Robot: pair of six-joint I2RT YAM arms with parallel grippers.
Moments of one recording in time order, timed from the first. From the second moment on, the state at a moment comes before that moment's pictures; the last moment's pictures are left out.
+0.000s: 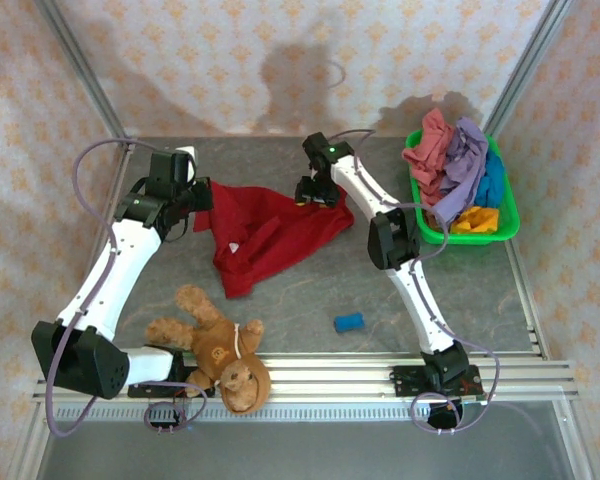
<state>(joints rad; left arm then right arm) -0.14 1.28 1.24 -0.71 -0.08 -0.30 0.47 2.67 2.57 -1.21 -0.18 0.49</state>
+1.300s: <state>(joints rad) -0.04 1.28 1.33 -0.71 0.03 -0.18 0.53 1.39 1.39 -1.03 0.04 0.64</state>
